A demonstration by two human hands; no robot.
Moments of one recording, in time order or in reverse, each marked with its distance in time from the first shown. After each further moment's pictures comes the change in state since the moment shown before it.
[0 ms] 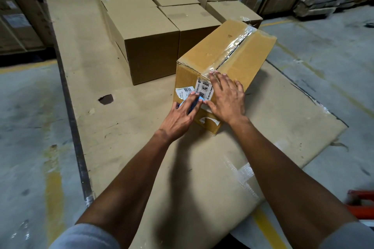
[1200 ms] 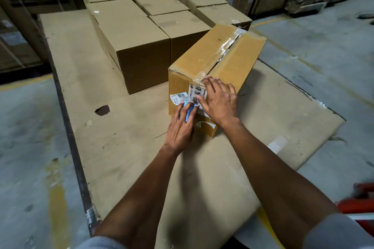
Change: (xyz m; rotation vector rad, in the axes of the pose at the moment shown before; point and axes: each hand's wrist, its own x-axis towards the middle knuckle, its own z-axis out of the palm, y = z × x) left_hand 0.001 0.029 0.023 -0.202 0.062 -0.192; right_hand 0.005 0.001 0.003 0.083 0.078 0.058
